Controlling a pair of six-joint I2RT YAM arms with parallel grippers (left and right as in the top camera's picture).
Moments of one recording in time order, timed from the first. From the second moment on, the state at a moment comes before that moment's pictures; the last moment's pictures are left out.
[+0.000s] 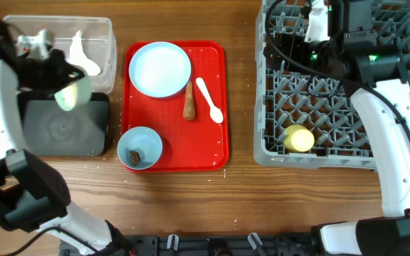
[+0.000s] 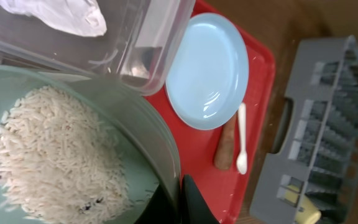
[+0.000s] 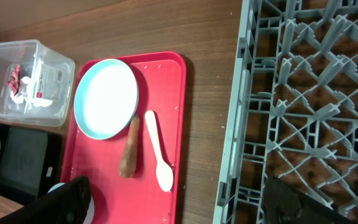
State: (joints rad) left arm 0.44 1.86 1.73 -1.21 0.64 -0.01; right arm 0.14 1.57 1.62 -0.94 -0.30 0.26
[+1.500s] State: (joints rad) left arm 0.87 2.07 1.73 -1.44 1.54 0.12; right arm 0.14 1.57 1.62 -0.94 -0.30 0.26
